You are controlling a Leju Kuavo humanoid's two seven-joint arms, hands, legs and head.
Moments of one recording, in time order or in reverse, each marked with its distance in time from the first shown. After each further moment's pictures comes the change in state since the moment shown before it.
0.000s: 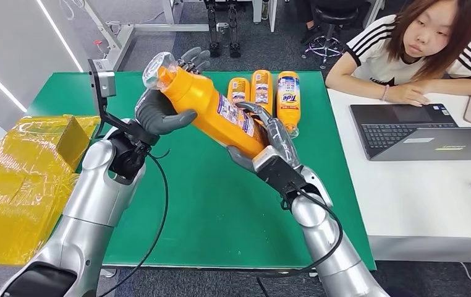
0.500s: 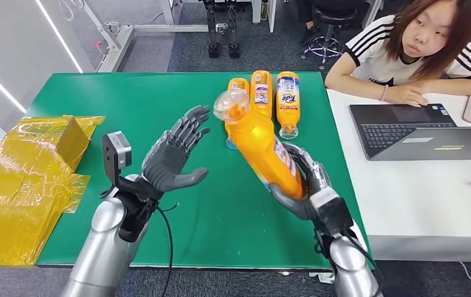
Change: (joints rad) left arm 0.323 -0.022 -0.015 -0.276 -0.199 0.066 -0.045; right arm 0.280 -0.049 -0.193 -0.165 -0.127 0.112 -0.063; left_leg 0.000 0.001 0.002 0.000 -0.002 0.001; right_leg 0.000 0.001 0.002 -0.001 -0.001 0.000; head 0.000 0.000
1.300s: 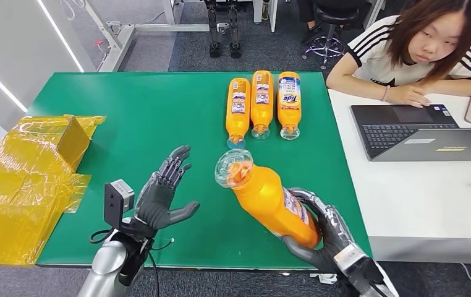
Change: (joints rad) left arm 0.281 0.046 0.002 -0.063 -0.149 0.175 -0.147; right arm 0.336 -0.157 -0.016 -0.308 -0.073 0.129 -0.018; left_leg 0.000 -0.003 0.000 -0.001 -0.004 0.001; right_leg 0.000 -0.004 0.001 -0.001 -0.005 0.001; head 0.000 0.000
